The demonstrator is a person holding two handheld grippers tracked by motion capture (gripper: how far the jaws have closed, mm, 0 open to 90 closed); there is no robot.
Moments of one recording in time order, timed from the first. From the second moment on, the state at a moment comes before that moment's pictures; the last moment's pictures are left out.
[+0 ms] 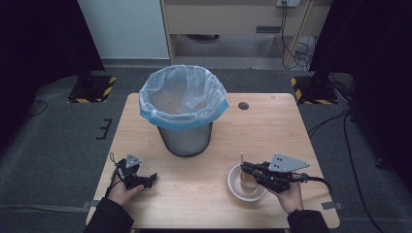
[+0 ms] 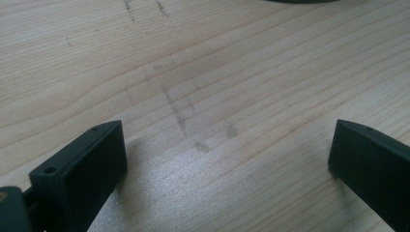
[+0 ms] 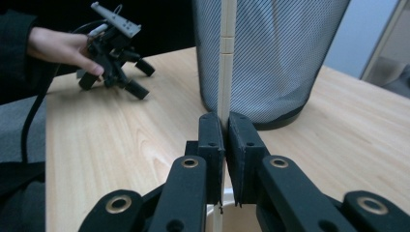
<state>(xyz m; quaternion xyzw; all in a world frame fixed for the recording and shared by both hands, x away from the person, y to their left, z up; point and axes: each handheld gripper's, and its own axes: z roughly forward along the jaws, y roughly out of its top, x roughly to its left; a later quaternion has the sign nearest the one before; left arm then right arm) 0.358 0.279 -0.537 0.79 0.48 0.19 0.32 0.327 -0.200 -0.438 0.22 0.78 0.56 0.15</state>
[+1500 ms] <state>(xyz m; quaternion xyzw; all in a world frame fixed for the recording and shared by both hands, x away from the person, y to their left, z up) 0.358 0.279 -0.537 0.79 0.48 0.19 0.32 0.349 -0.268 -0.341 0.26 0.59 0.73 0.23</state>
